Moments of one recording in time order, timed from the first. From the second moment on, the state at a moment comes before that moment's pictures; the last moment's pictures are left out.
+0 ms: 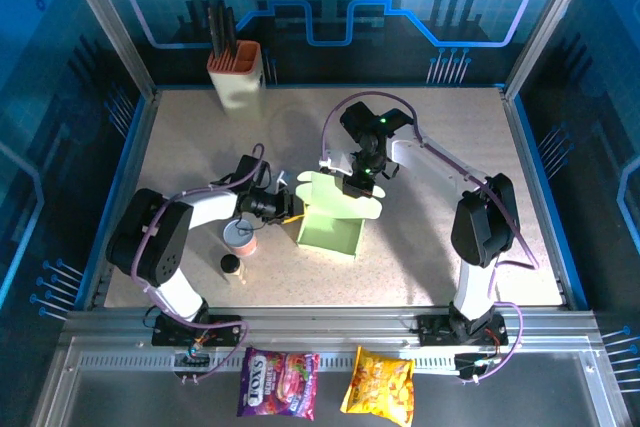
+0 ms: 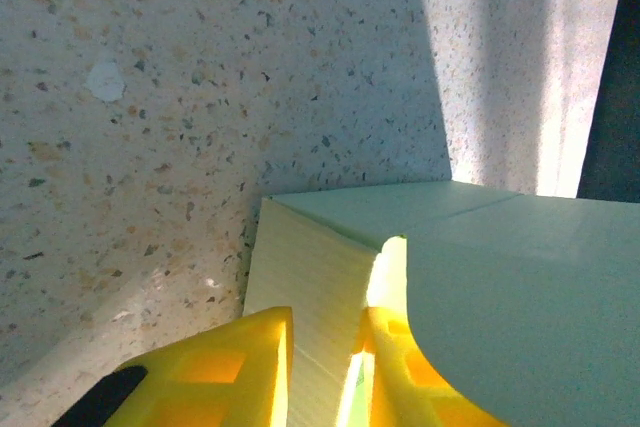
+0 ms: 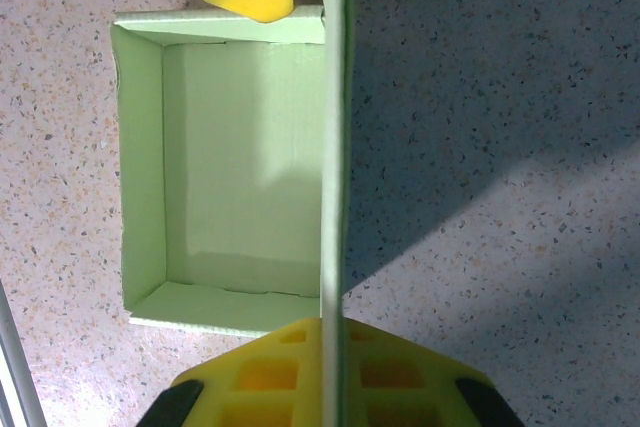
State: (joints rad) left arm -0.31 1.68 0.79 -0.15 0.71 -0.60; right arm 0.57 1.86 1.67 -1.21 -0.28 -0.71
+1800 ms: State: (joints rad) left arm -0.29 1.23 0.81 -0.25 0.37 -0.27; right arm 0.52 1.86 1.77 -1.11 -0.34 -0.79
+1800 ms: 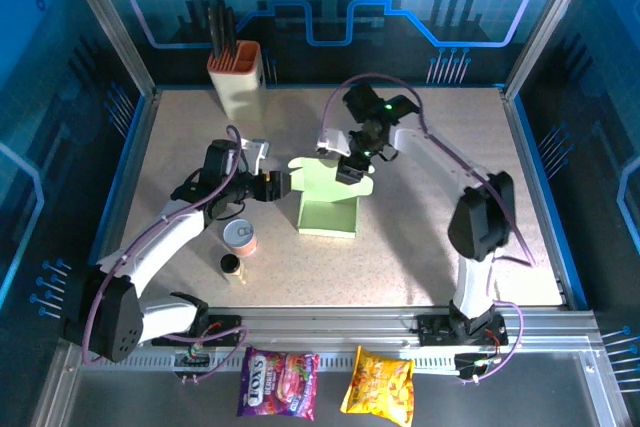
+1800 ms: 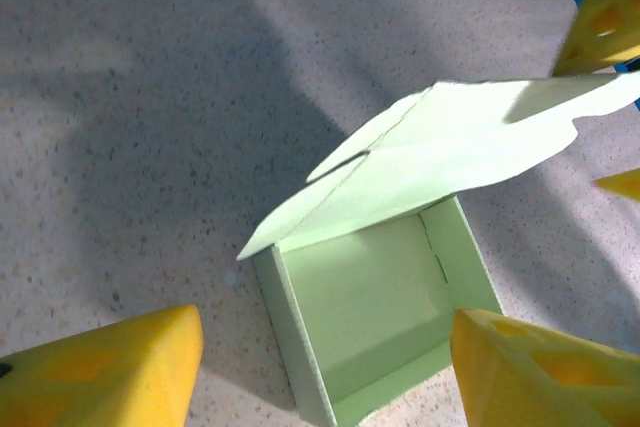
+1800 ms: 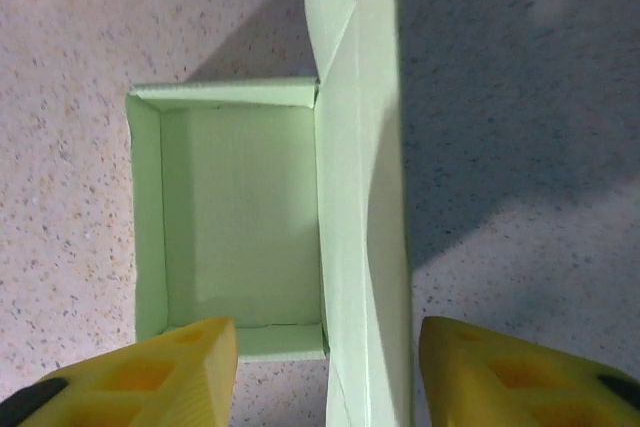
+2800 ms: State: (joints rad) left arm -0.29 1.45 0.75 0.04 0.45 -0.21; right arm 0.26 1.33 0.89 -0.37 -0.42 0.09
